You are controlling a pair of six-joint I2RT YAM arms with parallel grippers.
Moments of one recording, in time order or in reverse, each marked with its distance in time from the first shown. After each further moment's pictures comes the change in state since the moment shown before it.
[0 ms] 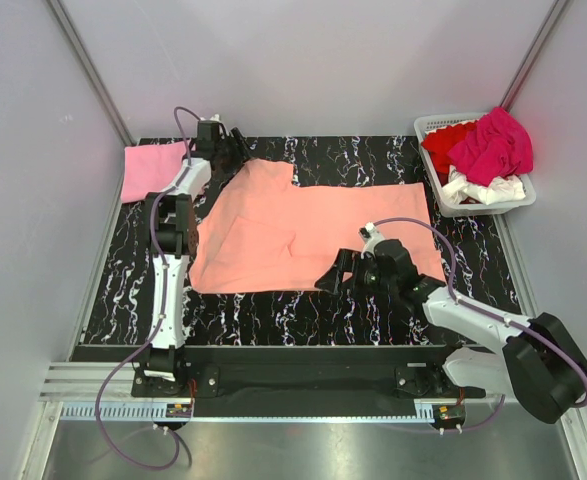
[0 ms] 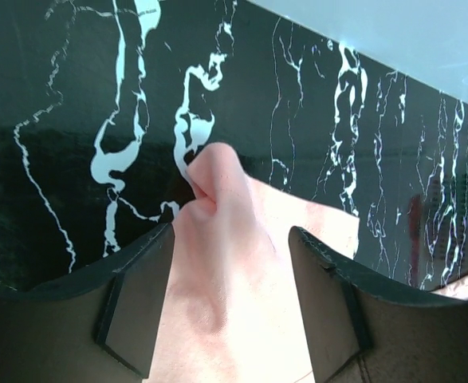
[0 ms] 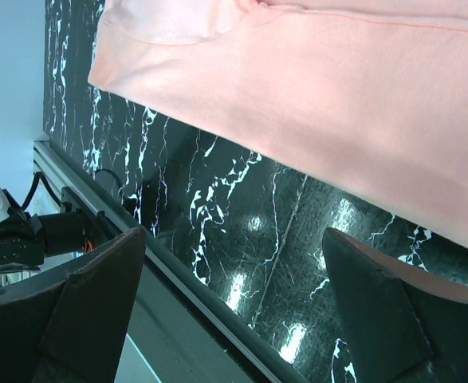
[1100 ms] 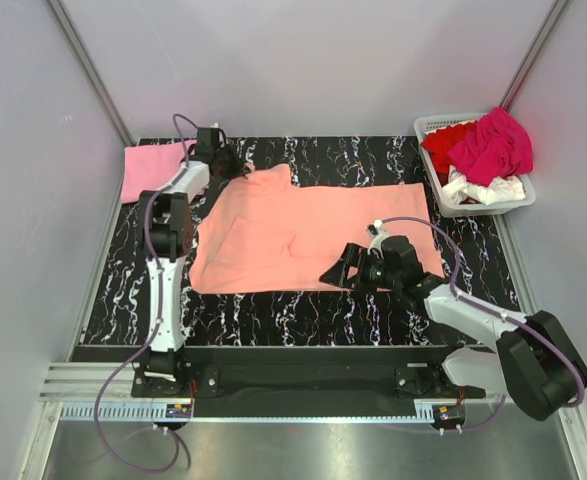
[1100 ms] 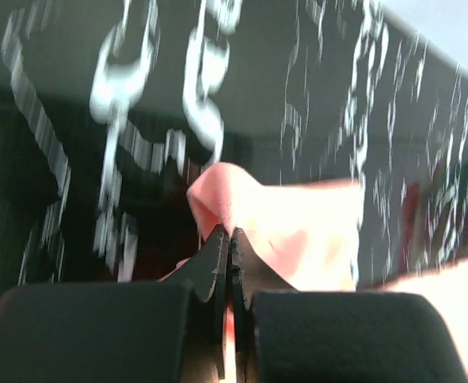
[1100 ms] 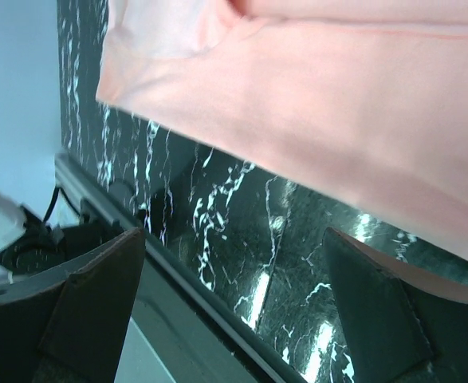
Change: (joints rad) left arm -0.011 -0.076 -0.137 0.008 -0.008 -0.048; right arm -0.083 0.046 -0.009 0.048 -0.090 0.034
